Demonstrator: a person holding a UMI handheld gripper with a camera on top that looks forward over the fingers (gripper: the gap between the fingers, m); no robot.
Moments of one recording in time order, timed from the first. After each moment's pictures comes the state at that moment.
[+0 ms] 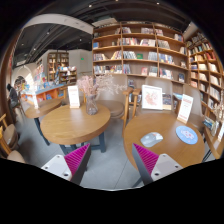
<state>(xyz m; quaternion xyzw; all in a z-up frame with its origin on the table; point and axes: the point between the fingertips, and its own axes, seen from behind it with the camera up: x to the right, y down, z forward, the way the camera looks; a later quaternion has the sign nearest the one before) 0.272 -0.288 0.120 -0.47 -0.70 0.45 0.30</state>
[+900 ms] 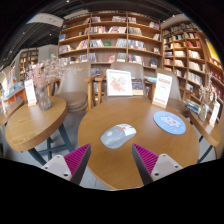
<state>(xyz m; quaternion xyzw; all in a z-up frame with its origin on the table) 0.141 -0.173 0.033 -0.59 -0.64 0.35 0.35</state>
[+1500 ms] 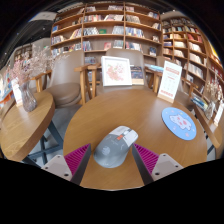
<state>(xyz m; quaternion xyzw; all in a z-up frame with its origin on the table) 0.051 -0.170 -0.009 -0.63 -0.64 0.30 0.32</state>
